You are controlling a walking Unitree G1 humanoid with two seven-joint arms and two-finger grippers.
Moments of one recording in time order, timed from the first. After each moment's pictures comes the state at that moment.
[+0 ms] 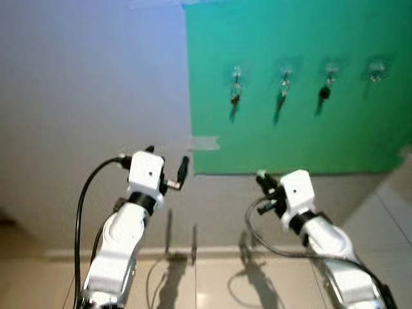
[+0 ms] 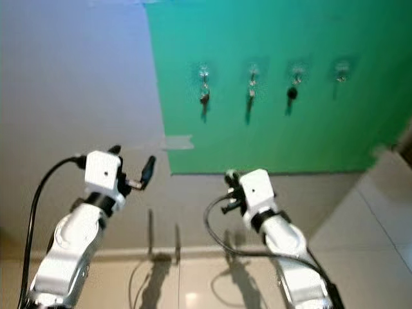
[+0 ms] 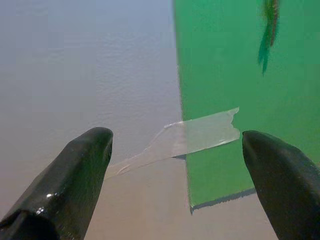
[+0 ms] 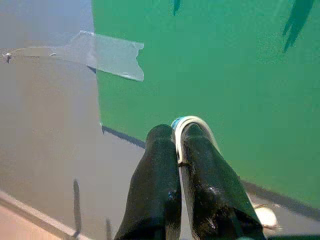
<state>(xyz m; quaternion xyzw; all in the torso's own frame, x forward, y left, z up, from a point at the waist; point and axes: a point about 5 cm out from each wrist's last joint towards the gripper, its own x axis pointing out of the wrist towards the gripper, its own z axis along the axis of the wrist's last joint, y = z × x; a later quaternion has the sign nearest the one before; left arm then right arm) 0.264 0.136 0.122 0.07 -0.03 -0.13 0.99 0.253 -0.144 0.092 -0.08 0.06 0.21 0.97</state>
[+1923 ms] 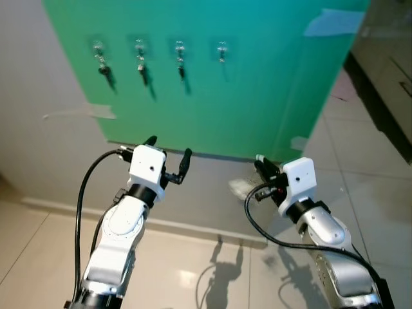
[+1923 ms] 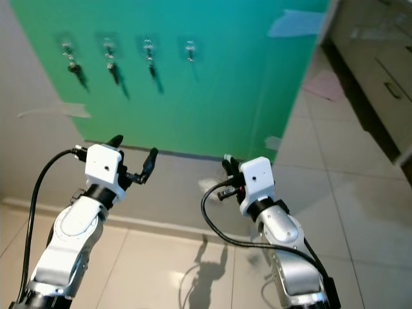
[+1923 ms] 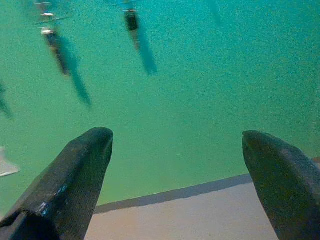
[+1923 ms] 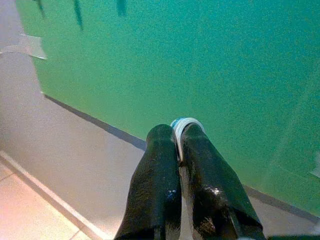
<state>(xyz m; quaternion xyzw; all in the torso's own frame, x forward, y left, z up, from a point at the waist) 0.272 0.135 0.131 0.09 -0.06 -0.15 0.98 0.259 -0.135 0.113 -0.05 0.02 0.20 0.98</state>
